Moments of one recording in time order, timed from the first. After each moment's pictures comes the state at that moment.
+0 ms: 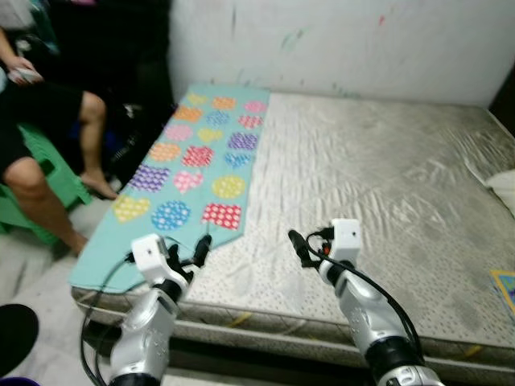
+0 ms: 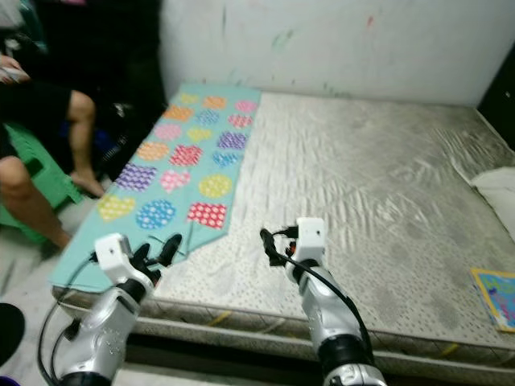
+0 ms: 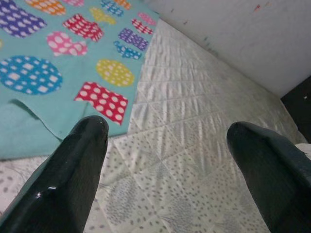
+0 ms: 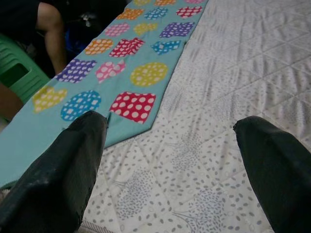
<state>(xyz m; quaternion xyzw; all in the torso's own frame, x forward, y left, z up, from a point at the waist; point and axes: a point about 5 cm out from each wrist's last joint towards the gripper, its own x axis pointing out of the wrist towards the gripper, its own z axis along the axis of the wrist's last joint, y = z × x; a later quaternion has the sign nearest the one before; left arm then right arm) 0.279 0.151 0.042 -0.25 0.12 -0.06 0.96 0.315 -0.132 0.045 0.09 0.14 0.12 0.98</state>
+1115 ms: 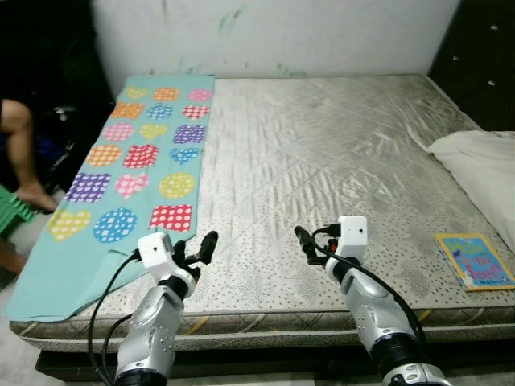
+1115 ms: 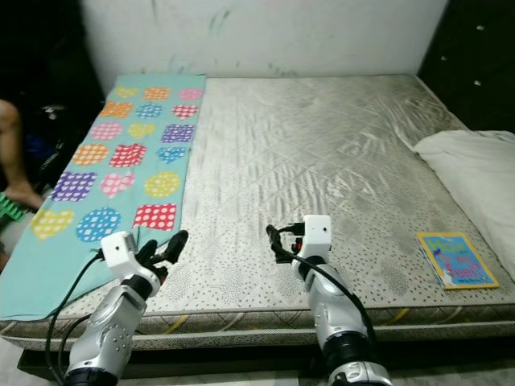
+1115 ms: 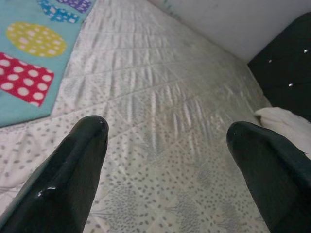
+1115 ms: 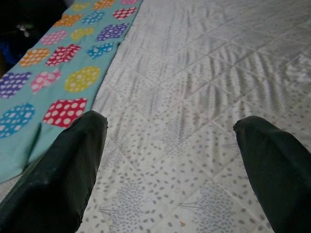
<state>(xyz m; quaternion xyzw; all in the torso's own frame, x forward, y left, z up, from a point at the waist) 0.282 0.146 0.045 -0.27 0.11 -0.07 0.95 0.316 -0.138 0.047 0.09 0.14 0.11 0.98</state>
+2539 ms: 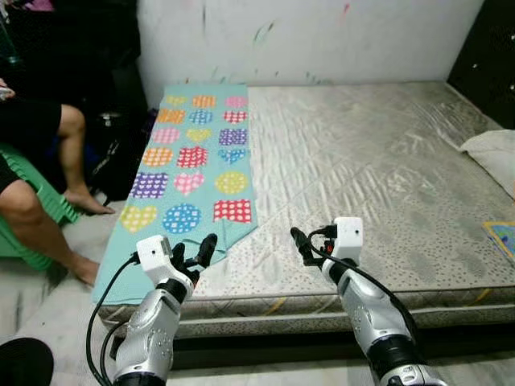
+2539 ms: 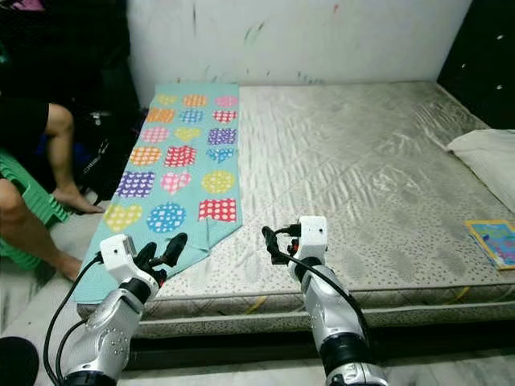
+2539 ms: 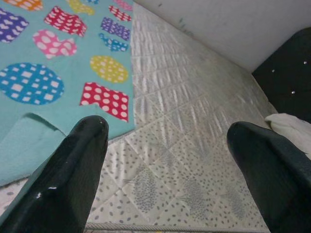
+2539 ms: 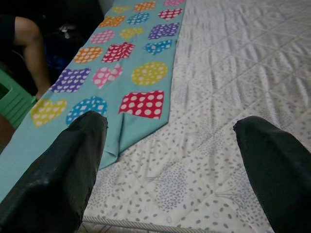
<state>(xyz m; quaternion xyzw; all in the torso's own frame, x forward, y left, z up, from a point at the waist) 0.279 0.149 0.042 -0.27 0.11 -0.07 0.95 0.316 -0.131 0.047 0.09 0.14 0.12 0.98</state>
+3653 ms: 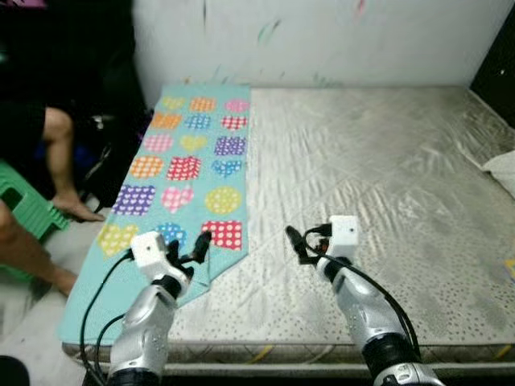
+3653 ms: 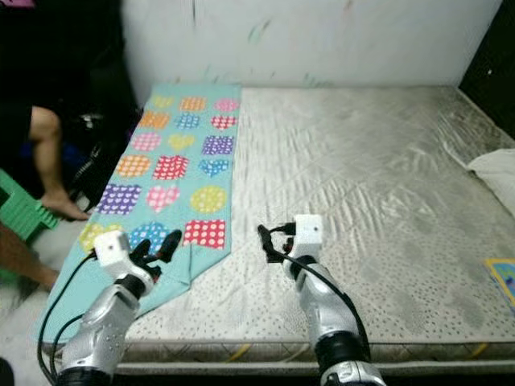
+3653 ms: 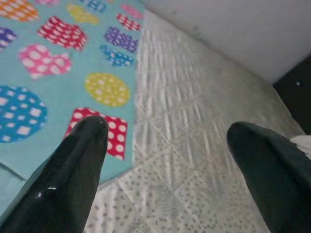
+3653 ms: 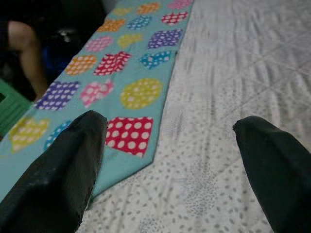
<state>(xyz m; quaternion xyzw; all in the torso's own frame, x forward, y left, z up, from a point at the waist) 0.281 0.154 0.044 -0.26 0.11 -0.06 0.96 0.317 -0.129 0.048 0.09 0.14 0.12 0.98</state>
